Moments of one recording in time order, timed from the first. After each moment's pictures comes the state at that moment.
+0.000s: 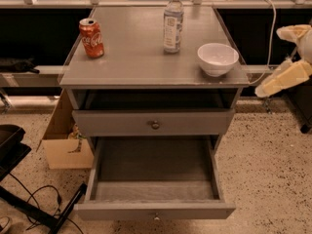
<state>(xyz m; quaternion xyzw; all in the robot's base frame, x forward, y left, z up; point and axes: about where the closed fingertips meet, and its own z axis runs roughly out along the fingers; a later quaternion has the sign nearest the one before) 0.554 -0.259 0.949 -0.52 0.74 0.07 0.42</state>
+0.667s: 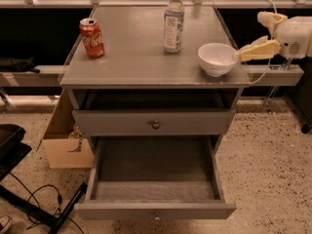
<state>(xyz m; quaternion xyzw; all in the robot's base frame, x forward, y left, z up) 0.671 -0.251 0.959 -0.42 0.66 0.20 0.59</state>
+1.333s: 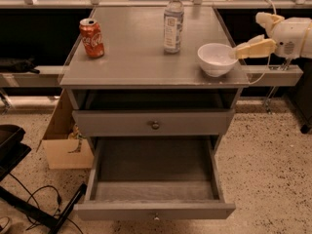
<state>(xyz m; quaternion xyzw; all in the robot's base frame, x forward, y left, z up) 0.686 -0.239 0.953 -0.40 0.66 0.22 0.59</state>
